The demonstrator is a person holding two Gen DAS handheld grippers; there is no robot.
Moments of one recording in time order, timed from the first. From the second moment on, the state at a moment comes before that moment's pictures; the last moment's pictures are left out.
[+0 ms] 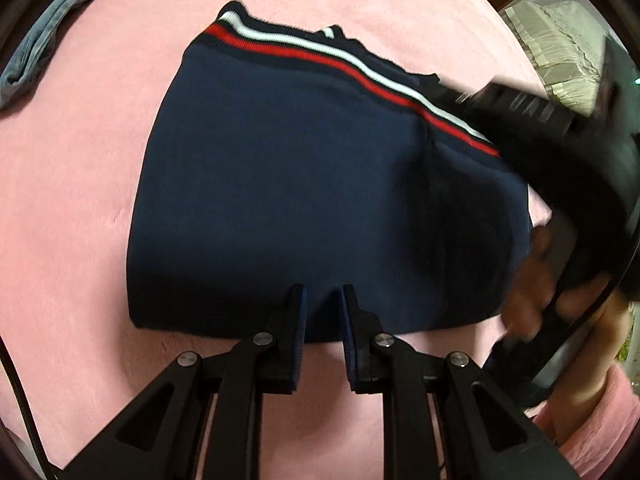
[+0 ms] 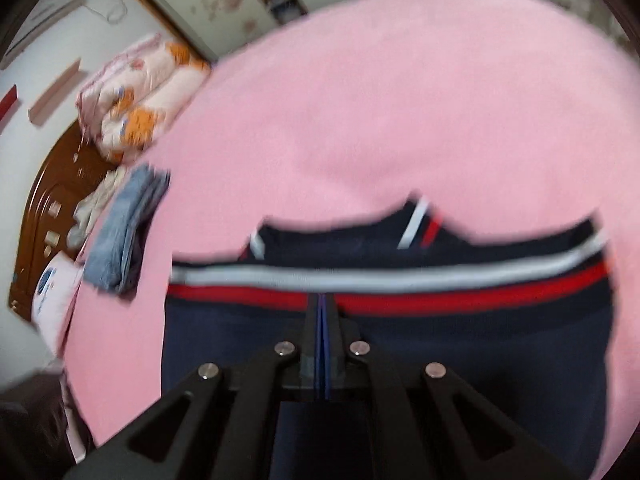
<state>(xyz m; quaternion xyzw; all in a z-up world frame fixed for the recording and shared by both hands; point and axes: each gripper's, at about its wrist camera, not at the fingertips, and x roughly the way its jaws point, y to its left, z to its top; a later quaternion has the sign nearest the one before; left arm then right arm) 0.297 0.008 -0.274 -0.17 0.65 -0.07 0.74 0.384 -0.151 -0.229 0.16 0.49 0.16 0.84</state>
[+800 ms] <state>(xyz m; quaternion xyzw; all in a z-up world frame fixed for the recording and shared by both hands) 0.250 0.074 -0.289 -0.36 0.62 0.00 0.69 0.316 -0.168 -0.246 0.15 0.57 0.13 0.80</state>
